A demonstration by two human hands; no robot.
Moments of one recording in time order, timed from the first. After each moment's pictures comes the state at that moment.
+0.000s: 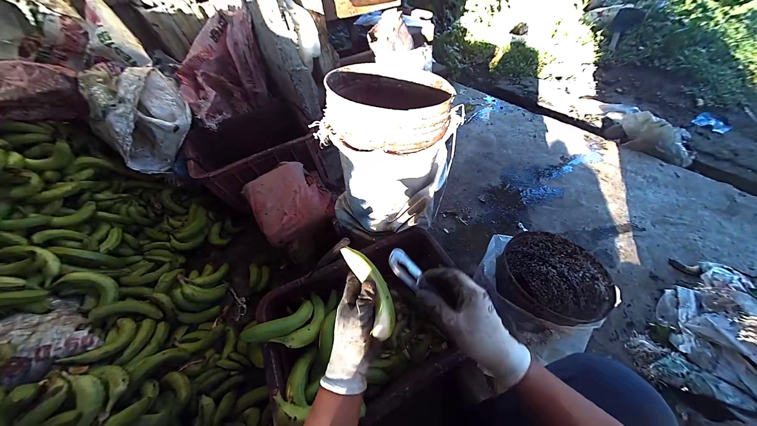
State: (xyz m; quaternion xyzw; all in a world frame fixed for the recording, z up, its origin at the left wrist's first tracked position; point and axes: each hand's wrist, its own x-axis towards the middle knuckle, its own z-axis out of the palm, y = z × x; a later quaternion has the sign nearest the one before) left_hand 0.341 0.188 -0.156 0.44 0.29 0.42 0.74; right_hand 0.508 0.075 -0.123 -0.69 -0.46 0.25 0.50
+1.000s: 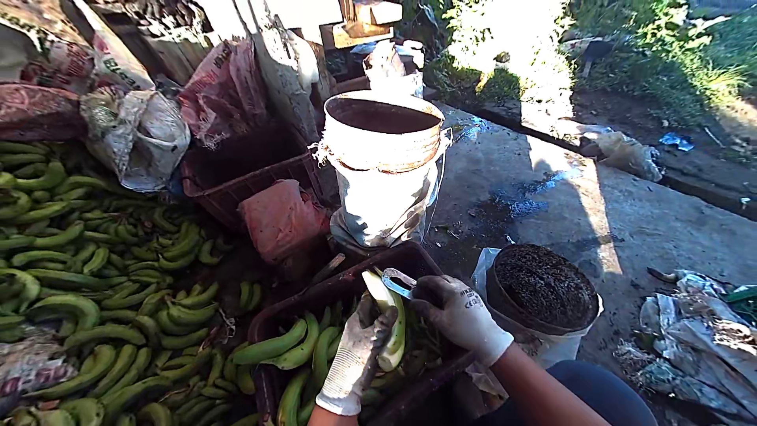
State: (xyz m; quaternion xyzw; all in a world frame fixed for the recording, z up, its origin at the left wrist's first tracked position) left_hand 0.342 0.186 -0.150 0.56 0.36 0.27 0.69; right_hand 0.540 0.096 -0.138 -0.78 -0.51 0.19 0.30
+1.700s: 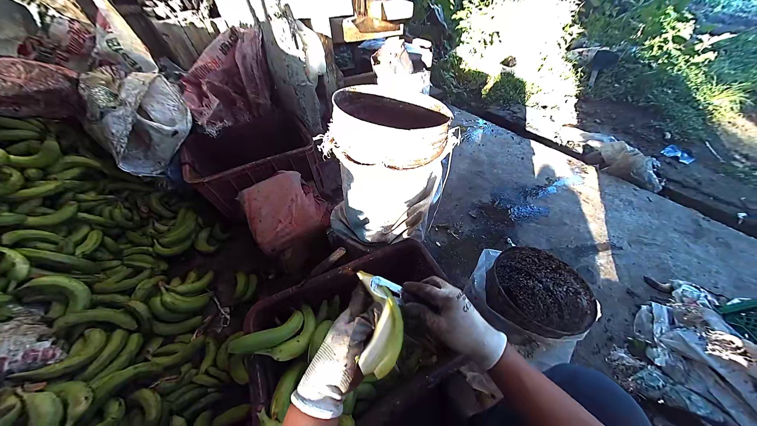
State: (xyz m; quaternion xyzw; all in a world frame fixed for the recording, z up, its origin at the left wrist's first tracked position) left_hand 0.321 0.188 -0.131 0.52 0.30 0.27 0.76; right_hand 0.530 0.099 -0.147 -0.68 -0.59 0.19 0.39
